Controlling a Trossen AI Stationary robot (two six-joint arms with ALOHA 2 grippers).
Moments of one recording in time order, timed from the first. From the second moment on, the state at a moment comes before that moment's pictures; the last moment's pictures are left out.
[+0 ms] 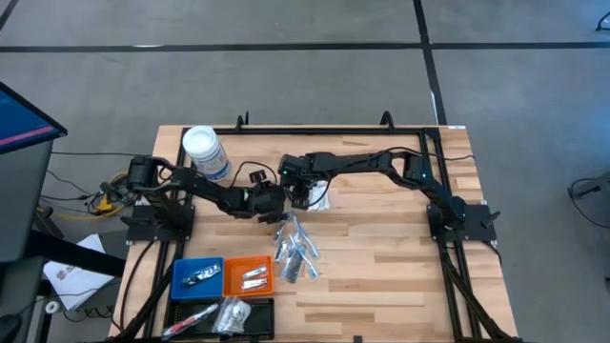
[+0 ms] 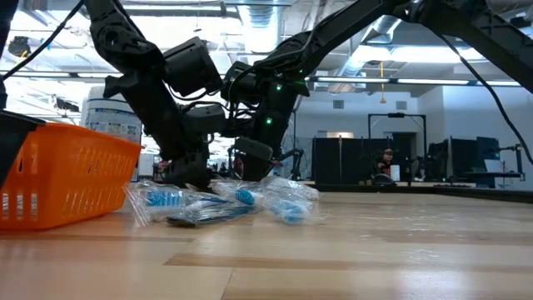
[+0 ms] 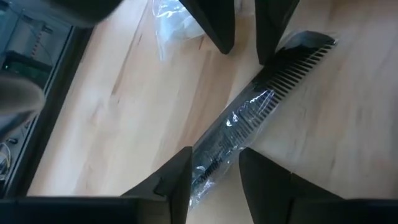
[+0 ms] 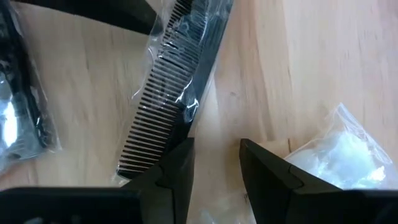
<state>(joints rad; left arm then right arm) 0.04 1.74 0.71 -0.01 -0.67 0.00 -0.20 2.31 1.77 -0.65 0.03 -0.12</state>
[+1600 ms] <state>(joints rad) 0.01 1.74 0.71 0.04 -0.61 0.05 -0.21 2.31 1.77 -0.62 0.04 -0.13</state>
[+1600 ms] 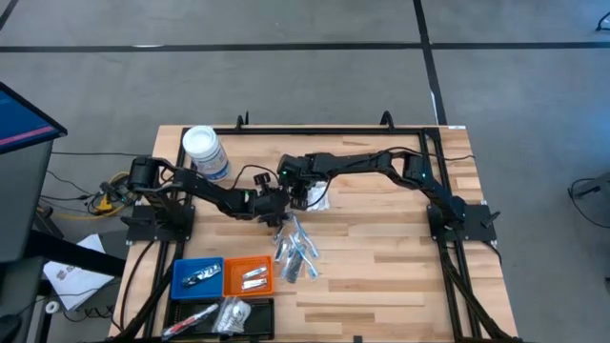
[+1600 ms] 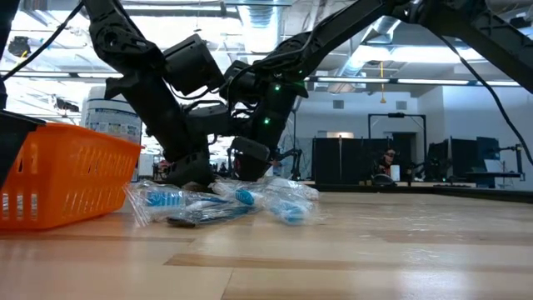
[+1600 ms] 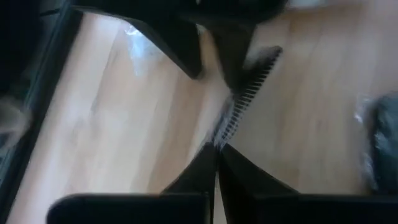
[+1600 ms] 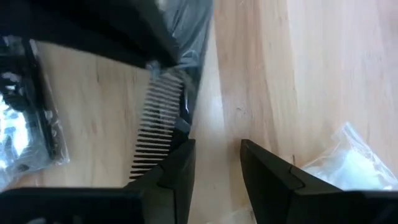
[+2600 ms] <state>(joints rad) -0.35 0.97 0.73 -0.80 -0.32 -0.83 -0.20 2.31 1.78 -0.64 0.08 -0.14</state>
